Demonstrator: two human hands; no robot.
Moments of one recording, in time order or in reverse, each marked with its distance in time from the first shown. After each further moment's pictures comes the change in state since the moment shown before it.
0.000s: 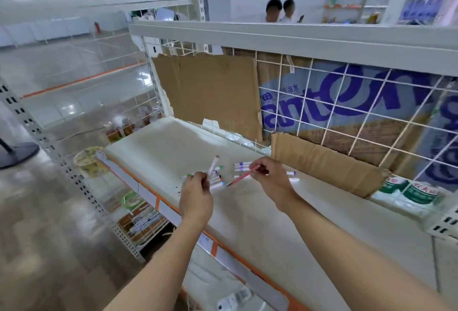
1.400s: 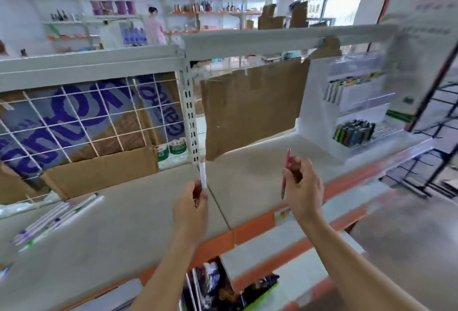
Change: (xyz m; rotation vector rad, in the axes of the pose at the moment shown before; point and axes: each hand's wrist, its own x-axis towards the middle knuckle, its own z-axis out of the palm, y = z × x) left_hand -0.235 0.167 0.067 -0.517 -0.782 0.716; right_hand -0.377 -0.017 -0.192 -0.599 1.464 0.103
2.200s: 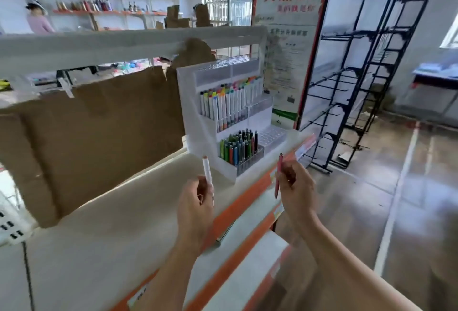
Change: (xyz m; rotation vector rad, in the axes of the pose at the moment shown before) left_hand 0.035 0.155 0.300 -0.270 -0.283 0.117; right_hand 0.145 0.208 -0.176 -0.120 0.218 0.146
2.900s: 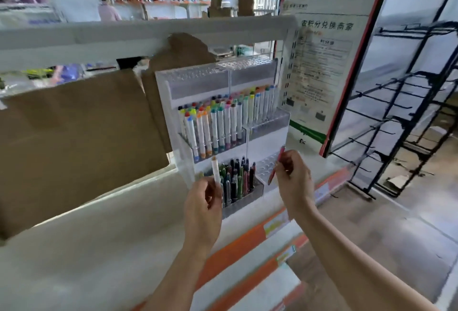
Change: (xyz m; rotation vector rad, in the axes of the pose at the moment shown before) left_hand 0.108 0.001 0.138 0.074 0.123 -0.022; right_hand 0.188 0.076 0.054 -0.003 -0.208 -0.069
